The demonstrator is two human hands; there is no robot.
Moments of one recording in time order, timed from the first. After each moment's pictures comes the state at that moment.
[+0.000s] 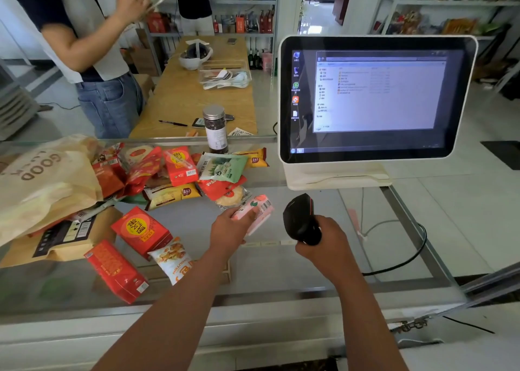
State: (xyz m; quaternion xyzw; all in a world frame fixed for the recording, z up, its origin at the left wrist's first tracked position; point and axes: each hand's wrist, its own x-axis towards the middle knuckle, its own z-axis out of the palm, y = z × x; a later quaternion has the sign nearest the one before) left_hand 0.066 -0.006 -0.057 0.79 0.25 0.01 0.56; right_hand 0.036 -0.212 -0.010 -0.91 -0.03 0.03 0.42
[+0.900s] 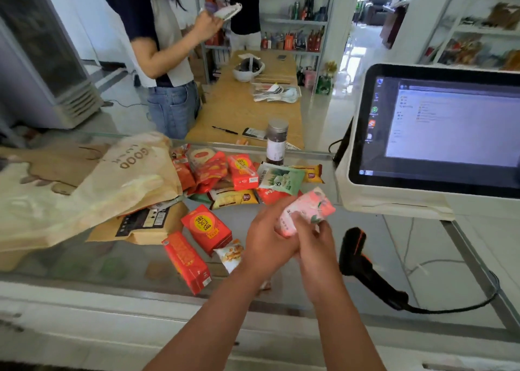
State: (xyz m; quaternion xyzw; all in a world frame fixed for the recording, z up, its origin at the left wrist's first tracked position) left_hand 0.002 0.037 0.009 0.79 0.02 0.19 0.58; right_hand 0.005 -0.056 0.037 -0.61 0.10 0.11 0.78
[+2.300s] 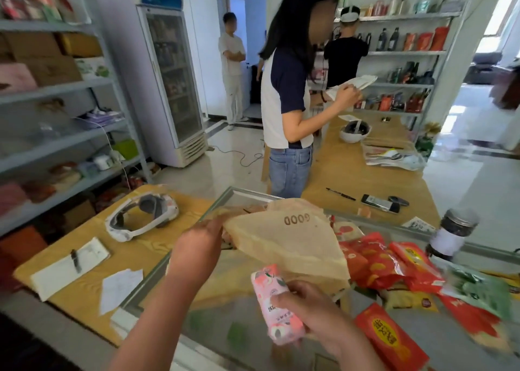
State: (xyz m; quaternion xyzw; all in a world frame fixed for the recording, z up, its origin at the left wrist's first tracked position) left_hand -0.103 0.477 0.094 0.94 0.21 0.27 0.01; right_hand -0.032 0.261 0.064 -0.71 -0.18 0.41 0.55
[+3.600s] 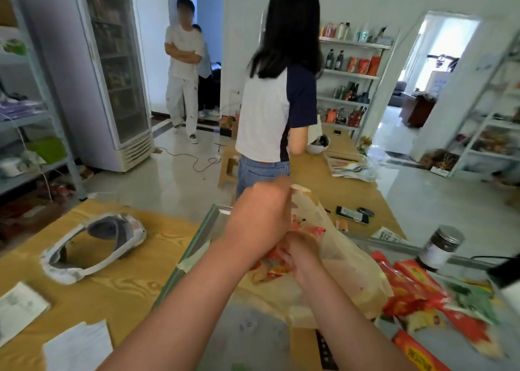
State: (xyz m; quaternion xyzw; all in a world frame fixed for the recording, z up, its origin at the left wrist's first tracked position) left_hand -0.035 0.533 0.193 0.92 -0.02 0.32 0.22; right_hand 0.069 0.458 0.068 -0.66 0.13 0.20 0.71
